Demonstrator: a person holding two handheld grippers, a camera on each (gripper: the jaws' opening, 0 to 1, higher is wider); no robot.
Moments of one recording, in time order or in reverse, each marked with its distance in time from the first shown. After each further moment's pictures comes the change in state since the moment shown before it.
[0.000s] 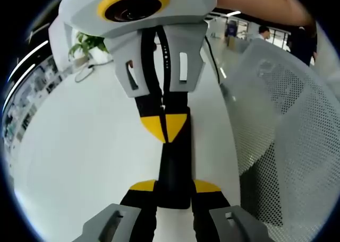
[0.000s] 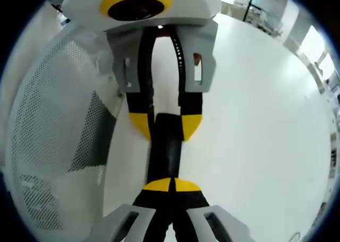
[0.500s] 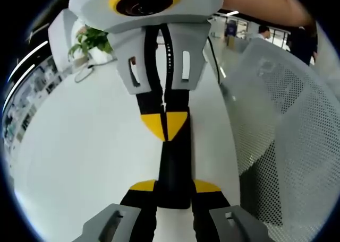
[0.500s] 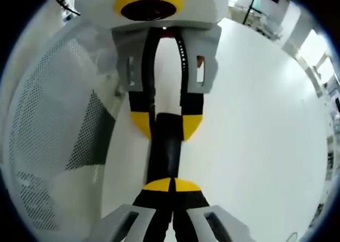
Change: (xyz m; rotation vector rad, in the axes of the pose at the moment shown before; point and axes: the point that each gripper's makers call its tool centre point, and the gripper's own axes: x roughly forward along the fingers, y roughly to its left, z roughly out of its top) left arm 0.001 0.001 -0.001 0.001 0.001 -0.001; right arm -0.006 0.000 -0.004 -0.014 -0.012 -0.042
